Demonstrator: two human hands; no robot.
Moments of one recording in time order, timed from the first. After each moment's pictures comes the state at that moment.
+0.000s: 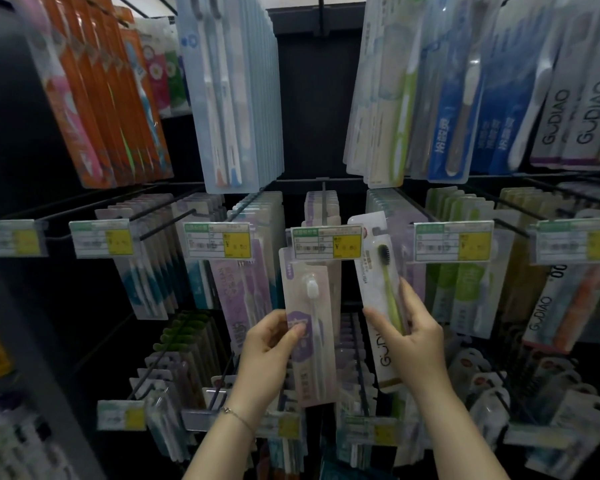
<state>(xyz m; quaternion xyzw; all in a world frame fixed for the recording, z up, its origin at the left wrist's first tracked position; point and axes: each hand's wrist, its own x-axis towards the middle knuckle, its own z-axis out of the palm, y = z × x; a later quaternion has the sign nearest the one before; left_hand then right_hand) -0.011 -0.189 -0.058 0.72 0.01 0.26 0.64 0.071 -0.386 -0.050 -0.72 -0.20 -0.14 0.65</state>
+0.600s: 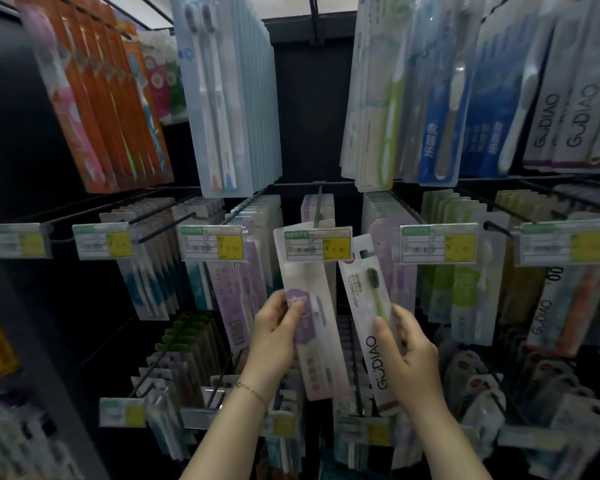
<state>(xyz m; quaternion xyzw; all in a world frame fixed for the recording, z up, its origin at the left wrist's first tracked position) 0.008 -0.206 -0.037 0.70 0.04 0.28 0.66 0.063 -0.396 -0.073 -0.75 -0.21 -0.16 0.61</state>
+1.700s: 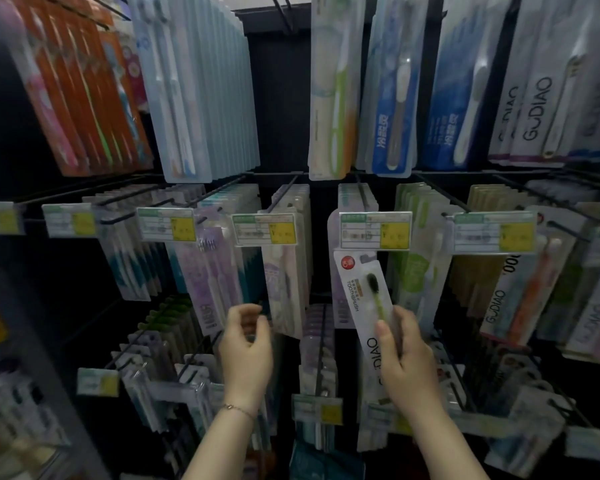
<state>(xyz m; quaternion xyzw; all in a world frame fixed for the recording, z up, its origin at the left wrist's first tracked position) -0.004 -0.255 -0.077 0.70 0.19 0.44 0.53 0.071 -0.461 -0.085 -0.81 -0.21 -0.14 0.53</state>
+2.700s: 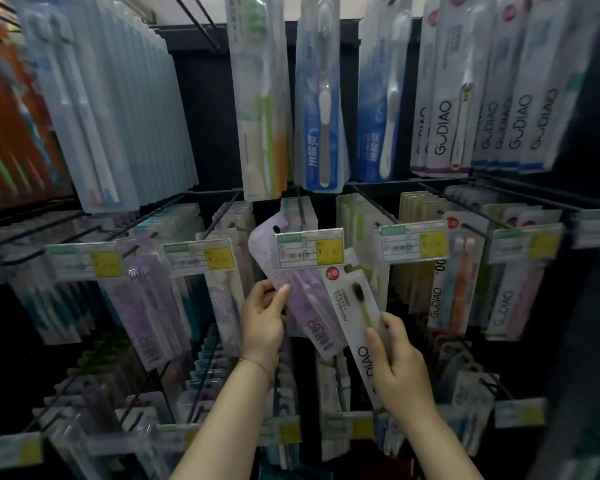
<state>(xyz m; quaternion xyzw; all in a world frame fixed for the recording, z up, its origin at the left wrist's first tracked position) 0.088 -0.311 -0.035 0.62 0.08 0.30 0.72 0.088 -0.513 -0.091 -0.81 -0.18 -0.17 0.53</state>
